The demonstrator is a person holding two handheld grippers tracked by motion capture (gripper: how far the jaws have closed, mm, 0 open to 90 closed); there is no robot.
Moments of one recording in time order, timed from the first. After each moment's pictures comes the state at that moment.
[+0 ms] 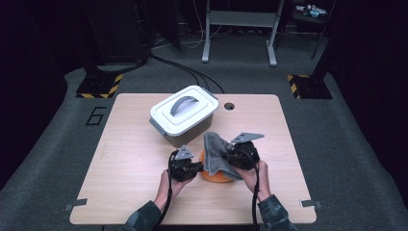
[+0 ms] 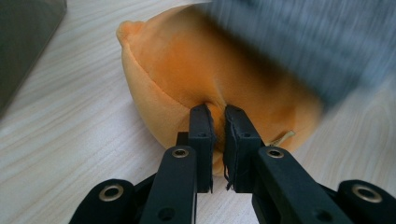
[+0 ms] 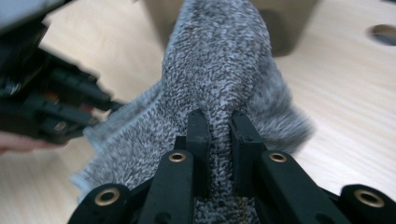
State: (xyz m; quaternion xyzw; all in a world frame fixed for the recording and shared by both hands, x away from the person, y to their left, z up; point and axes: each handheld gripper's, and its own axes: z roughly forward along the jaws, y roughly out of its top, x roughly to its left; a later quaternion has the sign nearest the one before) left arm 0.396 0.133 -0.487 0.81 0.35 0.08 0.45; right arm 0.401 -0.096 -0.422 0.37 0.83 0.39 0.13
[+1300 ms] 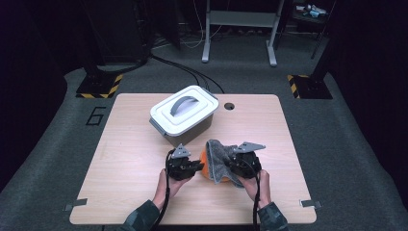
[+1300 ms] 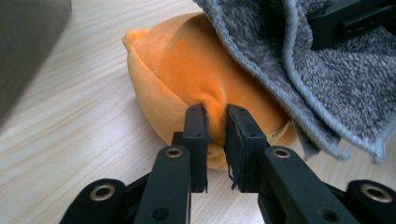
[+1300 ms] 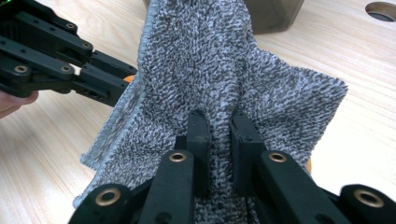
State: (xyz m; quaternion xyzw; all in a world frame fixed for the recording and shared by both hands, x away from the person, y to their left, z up) left arm 0.398 0.142 -0.485 0.81 0.36 0.07 0.47; right arm 0.389 -0.114 -0.443 0.39 0.81 0.40 0.15
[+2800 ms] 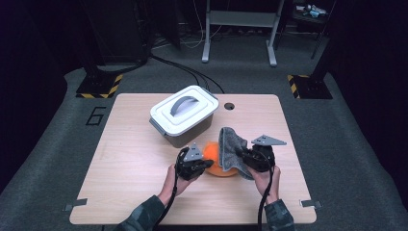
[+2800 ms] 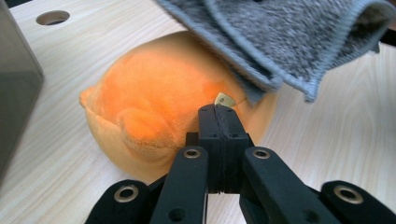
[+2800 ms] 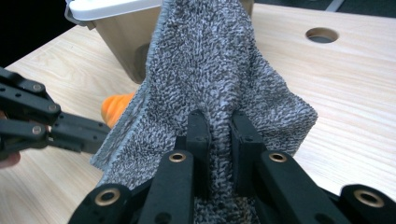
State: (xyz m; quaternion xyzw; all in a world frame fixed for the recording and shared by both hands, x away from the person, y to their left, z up) left arm 0.395 0.110 -0.462 0.83 0.26 0.11 0.47; right arm 0.394 -0.151 -0.426 0.44 0.75 0.45 0.17
